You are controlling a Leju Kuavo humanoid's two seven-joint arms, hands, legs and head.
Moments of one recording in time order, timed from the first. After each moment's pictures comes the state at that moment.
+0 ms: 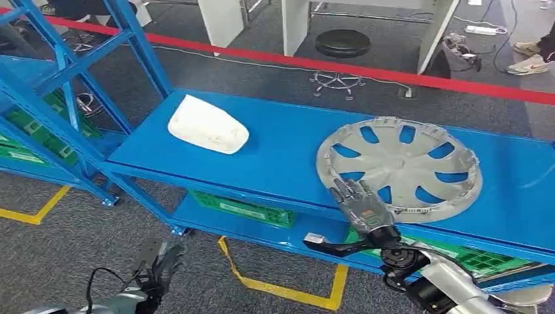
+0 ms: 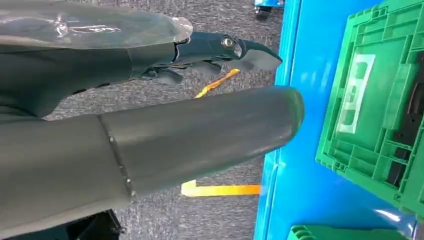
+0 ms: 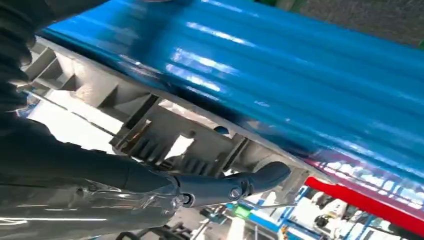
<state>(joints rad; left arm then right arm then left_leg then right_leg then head) -0.23 0.16 -0.65 -0.29 0.78 -0.02 -0.53 -0.59 0.03 1.10 -0.84 1.35 -0.20 0.24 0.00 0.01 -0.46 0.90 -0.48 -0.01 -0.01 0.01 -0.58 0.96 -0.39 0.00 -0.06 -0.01</state>
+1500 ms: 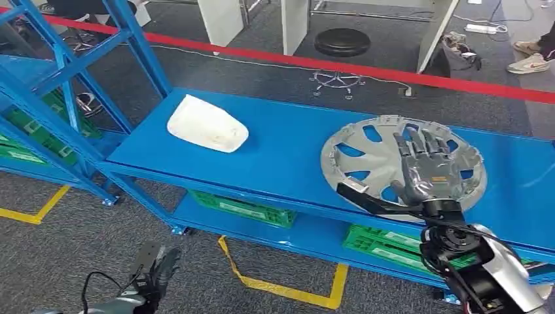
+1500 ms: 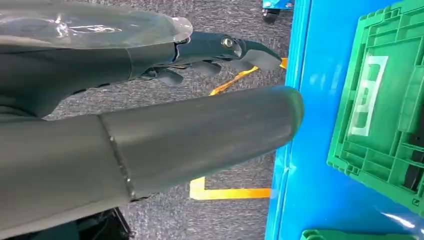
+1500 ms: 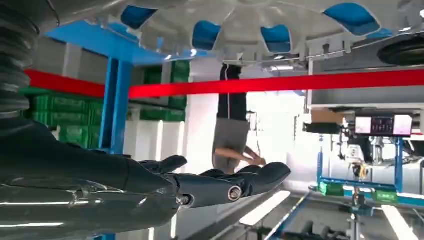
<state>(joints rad) -0.21 0.16 -0.65 -0.29 0.77 -0.01 -0.53 -0.52 -0.08 0.80 -1.37 1.19 -0.11 0.35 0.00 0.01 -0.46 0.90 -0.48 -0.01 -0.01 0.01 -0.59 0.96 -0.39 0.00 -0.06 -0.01</state>
